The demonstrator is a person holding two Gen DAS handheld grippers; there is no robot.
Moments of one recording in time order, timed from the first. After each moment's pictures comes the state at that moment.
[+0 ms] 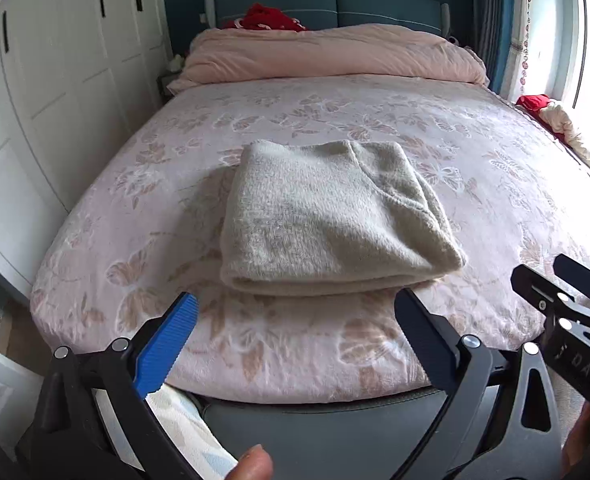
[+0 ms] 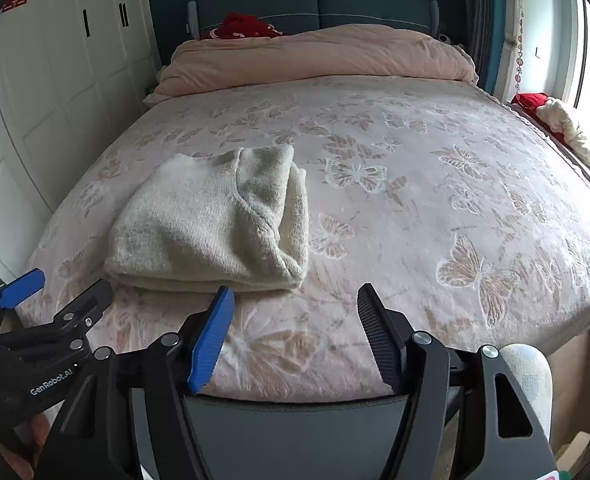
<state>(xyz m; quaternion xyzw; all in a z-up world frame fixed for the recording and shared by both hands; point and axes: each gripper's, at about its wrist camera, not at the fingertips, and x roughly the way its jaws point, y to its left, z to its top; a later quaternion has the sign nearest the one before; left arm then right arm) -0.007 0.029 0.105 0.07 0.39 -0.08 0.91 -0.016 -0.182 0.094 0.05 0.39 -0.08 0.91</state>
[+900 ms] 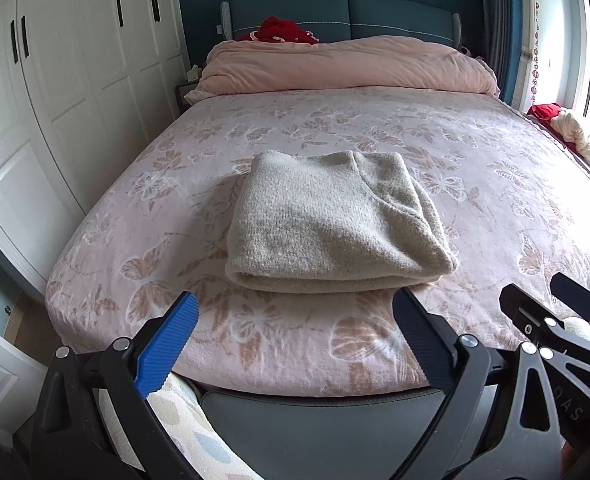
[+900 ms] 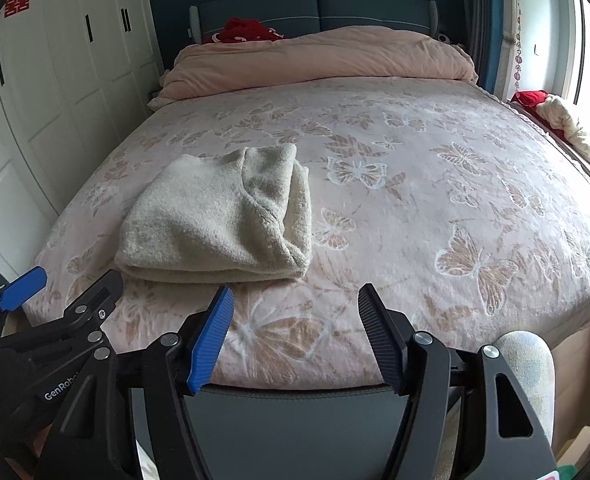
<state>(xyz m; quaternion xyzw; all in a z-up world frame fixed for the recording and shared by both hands) -0.030 0.017 0.117 0.07 0.37 -0.05 0.92 -0.035 -0.174 0.099 0.06 0.39 -0.07 0.92</state>
